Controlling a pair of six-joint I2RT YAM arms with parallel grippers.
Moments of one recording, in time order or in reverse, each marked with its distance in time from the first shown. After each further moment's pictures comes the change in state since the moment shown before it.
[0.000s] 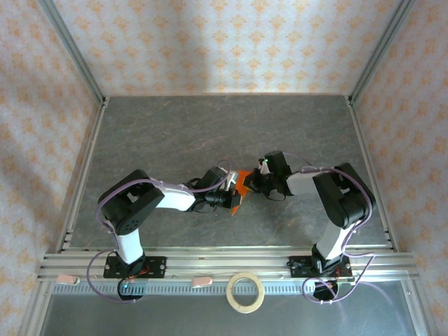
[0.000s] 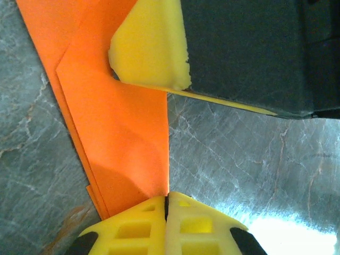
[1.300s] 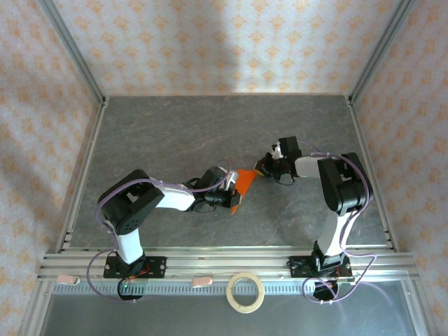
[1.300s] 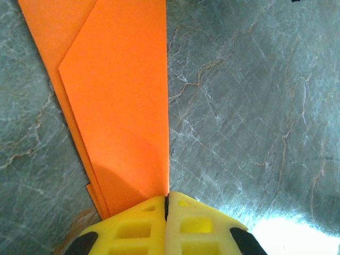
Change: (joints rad) left arm 0.006 0.000 -0.003 0.006 0.001 0.010; right arm -0.190 0.115 0.193 -0.140 -0.035 -0.096
